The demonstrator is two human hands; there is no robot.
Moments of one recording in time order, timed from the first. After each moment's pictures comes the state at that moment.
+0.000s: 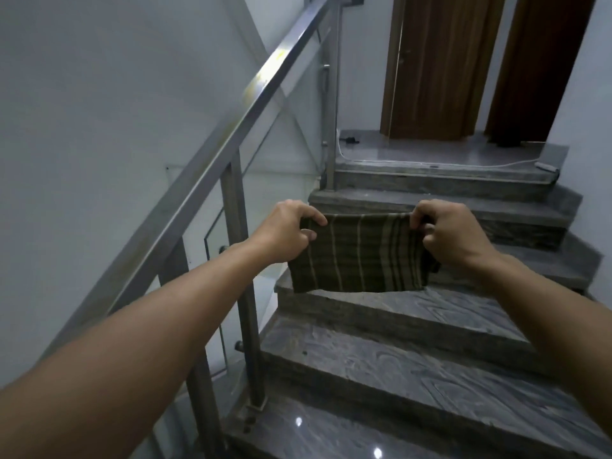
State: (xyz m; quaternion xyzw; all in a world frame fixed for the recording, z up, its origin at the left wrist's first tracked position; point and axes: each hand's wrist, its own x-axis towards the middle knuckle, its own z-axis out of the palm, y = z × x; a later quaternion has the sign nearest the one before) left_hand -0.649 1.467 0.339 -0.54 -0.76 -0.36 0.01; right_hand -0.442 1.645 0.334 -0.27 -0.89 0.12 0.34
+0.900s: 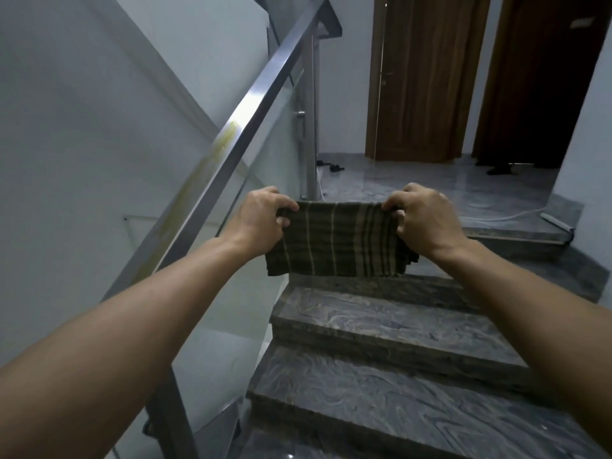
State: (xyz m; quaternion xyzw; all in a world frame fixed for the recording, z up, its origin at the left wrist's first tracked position) left_hand -0.825 1.728 0.551 -0.54 -0.76 -0.32 0.17; right_hand -0.626 1.896 0.544 -0.27 -0.89 -0.03 0.37
